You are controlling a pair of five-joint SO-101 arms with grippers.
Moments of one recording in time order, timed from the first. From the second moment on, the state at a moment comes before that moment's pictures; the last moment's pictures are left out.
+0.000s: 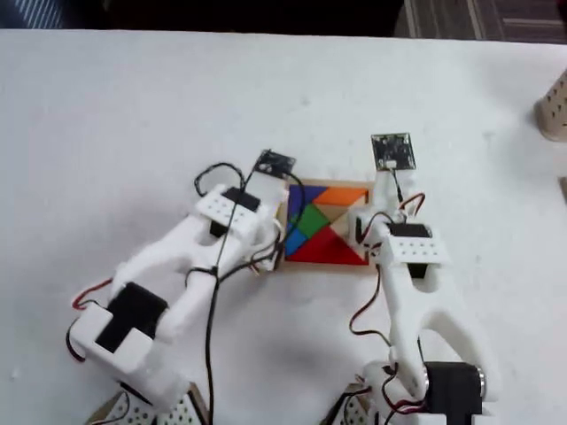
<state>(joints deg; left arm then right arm) 23.0 9.8 28.9 57.7 10.2 -2.9 -17.5 54.0 28.5 7.4</state>
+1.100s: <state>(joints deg) 6.5 10.0 27.6 54.5 10.2 -4.0 -17.5 58.3 24.0 7.4</state>
